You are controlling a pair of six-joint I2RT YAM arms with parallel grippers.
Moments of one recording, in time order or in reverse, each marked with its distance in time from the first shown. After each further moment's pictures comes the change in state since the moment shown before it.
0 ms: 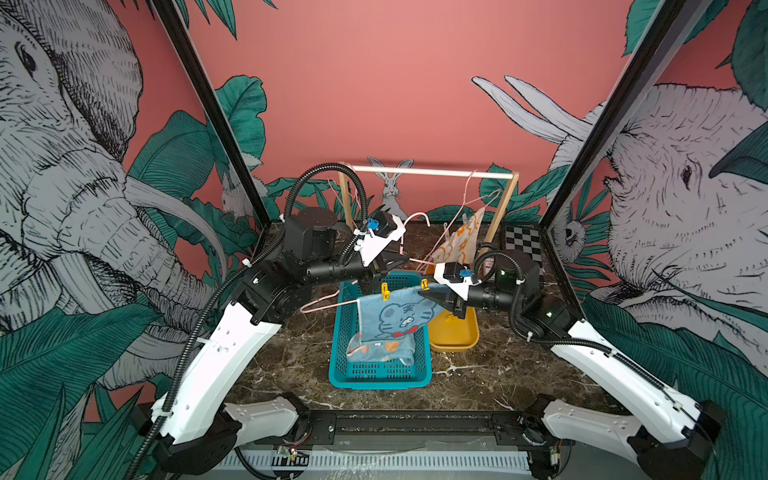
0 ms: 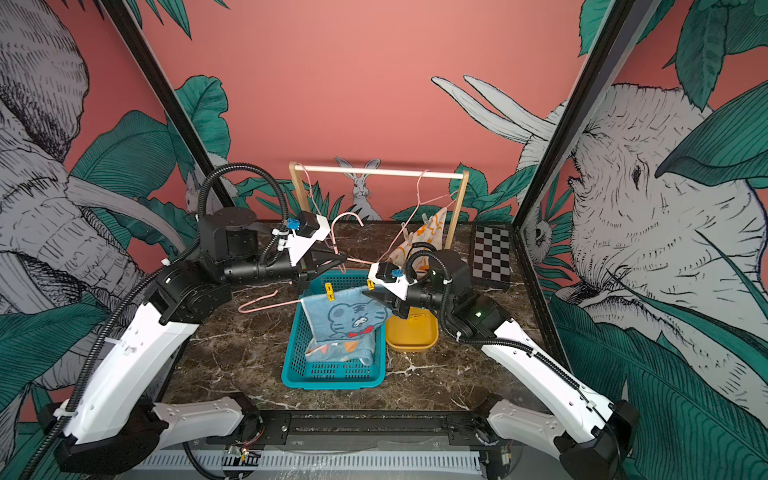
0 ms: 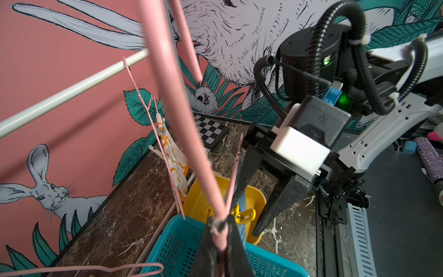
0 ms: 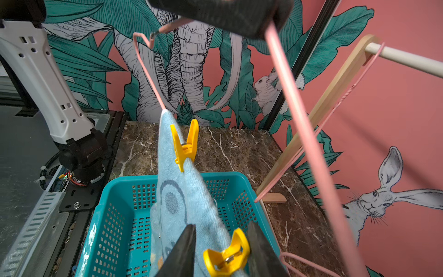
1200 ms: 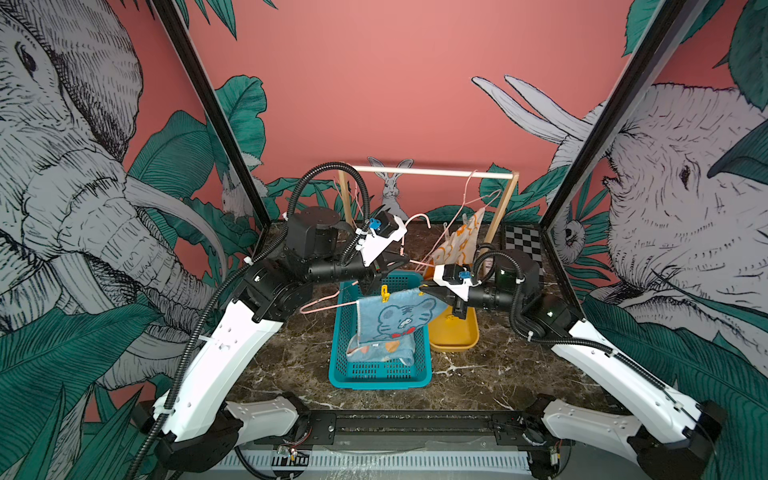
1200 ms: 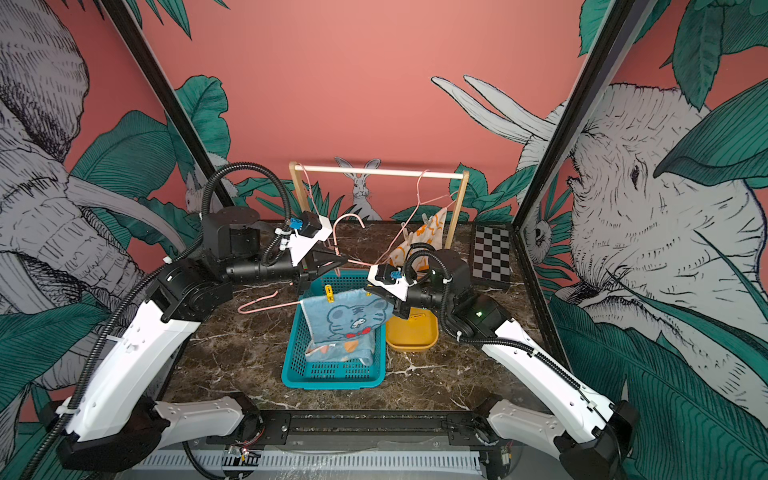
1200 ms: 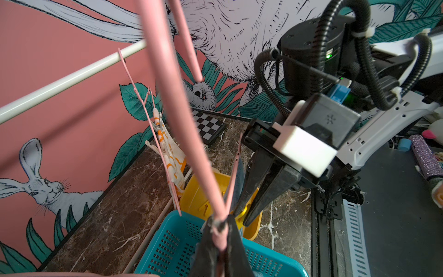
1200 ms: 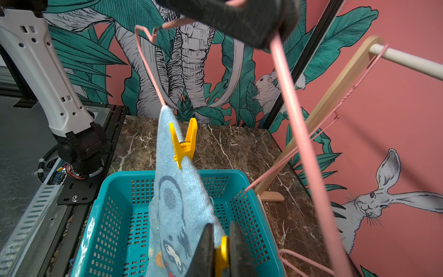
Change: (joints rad) left arm 0.000 0.014 0.014 -0.029 0.005 -0.003; right arm 0.000 0.001 0.012 -0.021 0.013 -0.032
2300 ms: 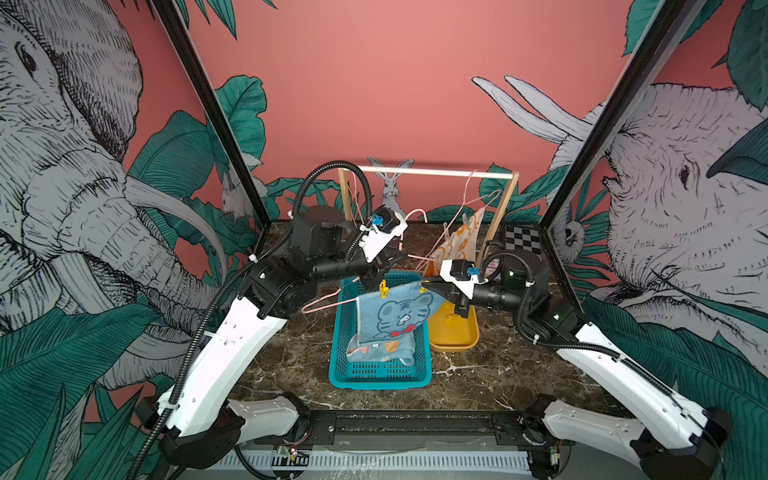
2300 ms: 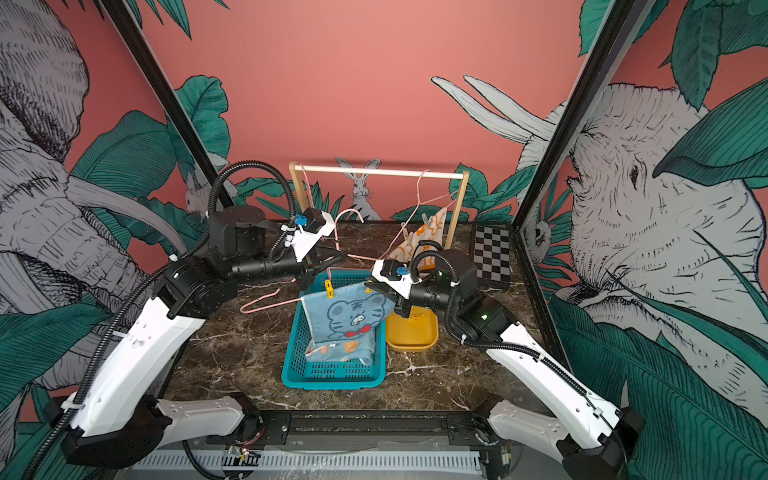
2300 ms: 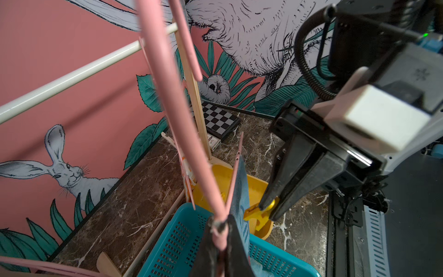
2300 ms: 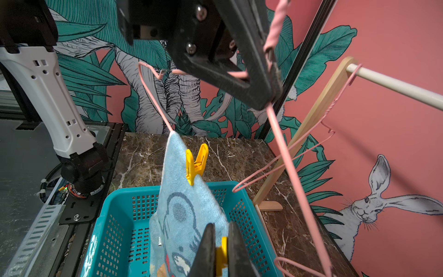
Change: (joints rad) left arm 0.000 0.018 0.000 0.011 -0.104 -0.011; right arm 0.000 -0.040 0.000 0.056 -0.006 0.077
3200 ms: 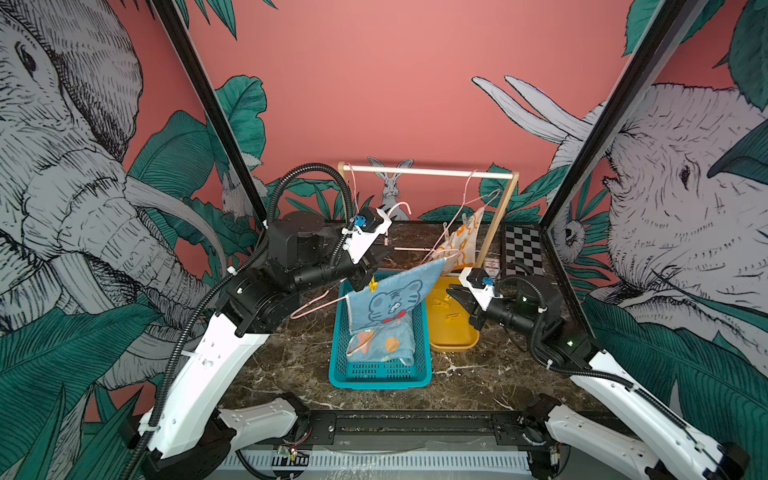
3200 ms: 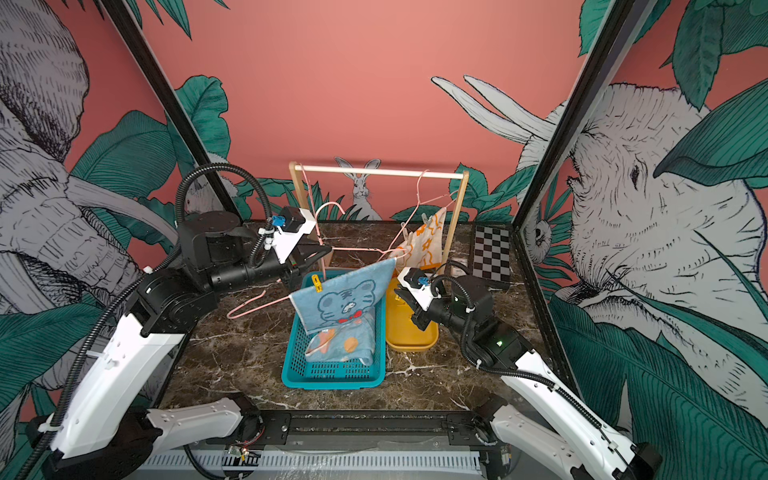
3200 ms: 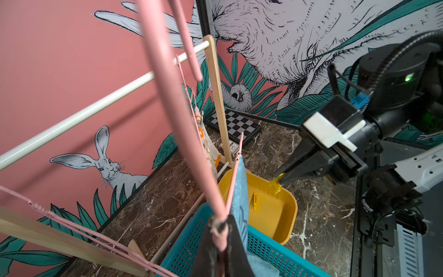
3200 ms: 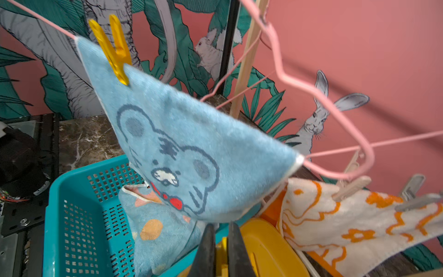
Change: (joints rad) left arm 0.000 -0.088 -0.017 0.015 -0.106 -0.003; right arm -0.072 -0.207 -0.278 -0.037 0.298 0.148
